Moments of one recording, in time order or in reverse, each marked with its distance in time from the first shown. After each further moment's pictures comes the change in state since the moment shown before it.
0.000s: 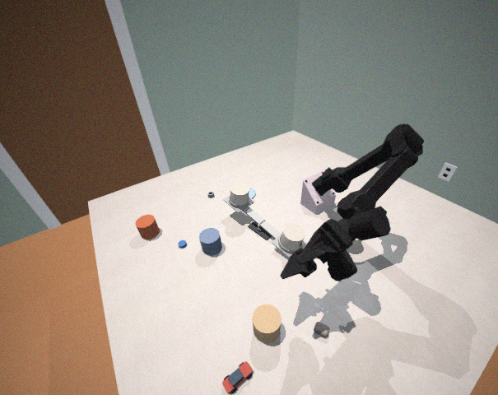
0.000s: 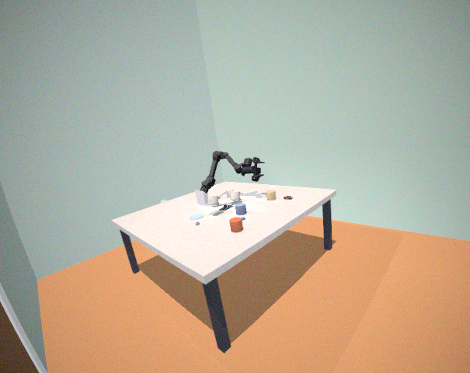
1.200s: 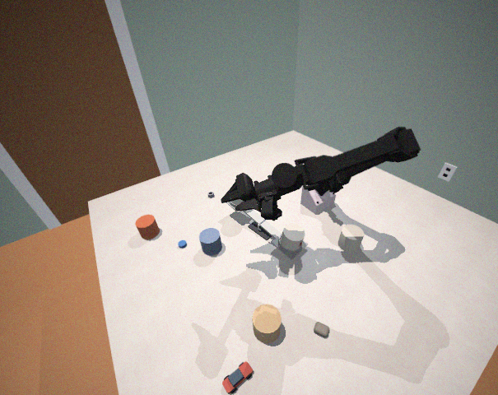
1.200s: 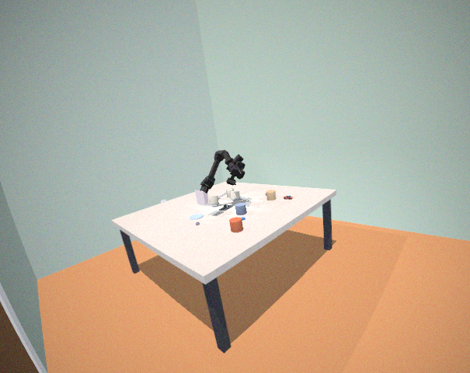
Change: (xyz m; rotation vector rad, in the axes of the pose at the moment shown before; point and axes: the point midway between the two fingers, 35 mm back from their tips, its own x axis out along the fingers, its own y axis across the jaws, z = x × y) arm -0.019 0.098 -0.233 -0.062 0.344 0.689
